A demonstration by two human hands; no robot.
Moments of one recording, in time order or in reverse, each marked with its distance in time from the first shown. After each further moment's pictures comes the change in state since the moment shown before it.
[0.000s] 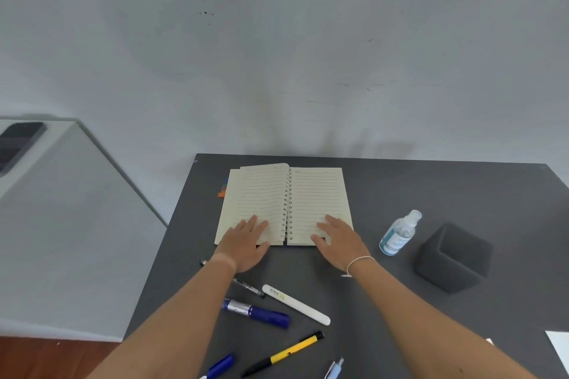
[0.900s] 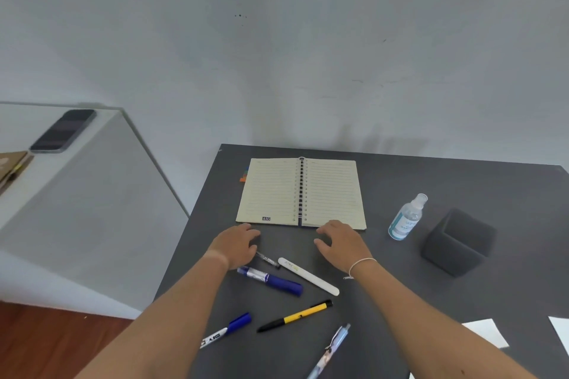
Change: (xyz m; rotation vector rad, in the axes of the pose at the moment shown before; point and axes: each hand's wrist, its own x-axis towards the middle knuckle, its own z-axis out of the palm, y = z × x) left_hand -0.066 -0.025 0.009 -0.031 -0.002 -0.077; right_hand -0.050 -0.023 0.014 -0.027 0.047 -0.149
